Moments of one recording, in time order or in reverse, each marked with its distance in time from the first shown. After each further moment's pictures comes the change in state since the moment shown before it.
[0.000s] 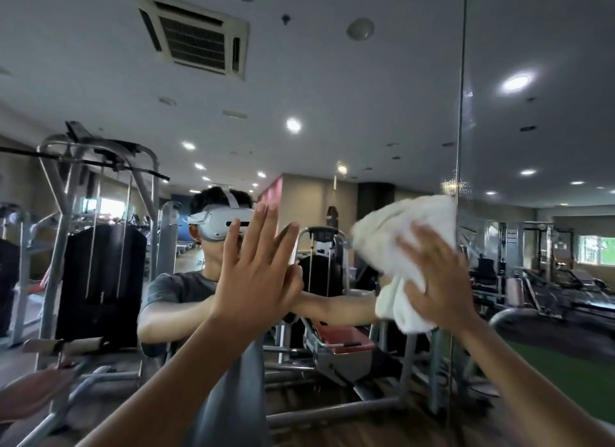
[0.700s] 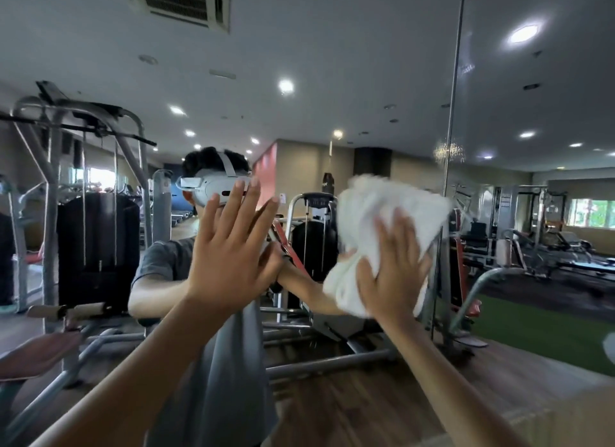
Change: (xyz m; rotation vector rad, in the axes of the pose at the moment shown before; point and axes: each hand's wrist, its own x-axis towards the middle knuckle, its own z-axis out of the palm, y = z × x) left_hand -0.031 0.002 0.000 -0.025 -0.024 0.060; right_hand -0.038 -0.094 0.023 0.039 0.109 0.415
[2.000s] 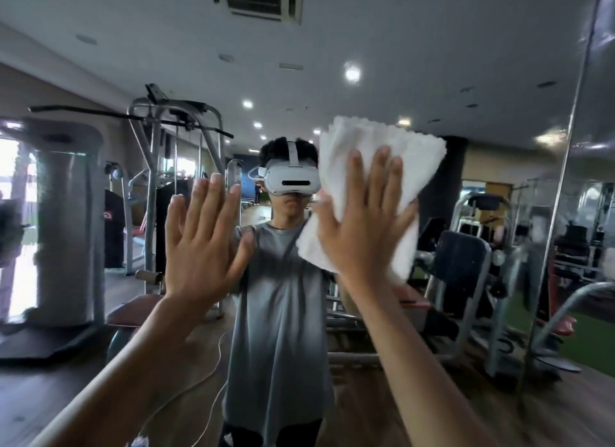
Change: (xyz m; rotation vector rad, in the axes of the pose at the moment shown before) left_hand -0.078 -0.113 -0.052 0.112 -0.153 -0.312; right_hand 0.046 -0.188 0.022 0.005 0.000 0.055
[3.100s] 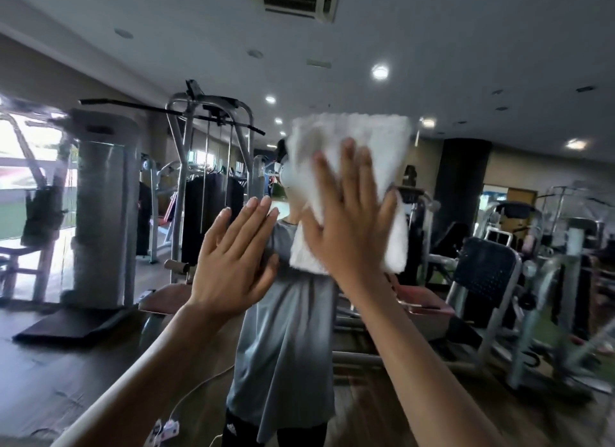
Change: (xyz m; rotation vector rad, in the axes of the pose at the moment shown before) left_hand -0.025 -0.115 -0.018 -0.115 0.111 0.234; right_hand -0.005 -0.149 0.015 0.017 -0.089 -0.283
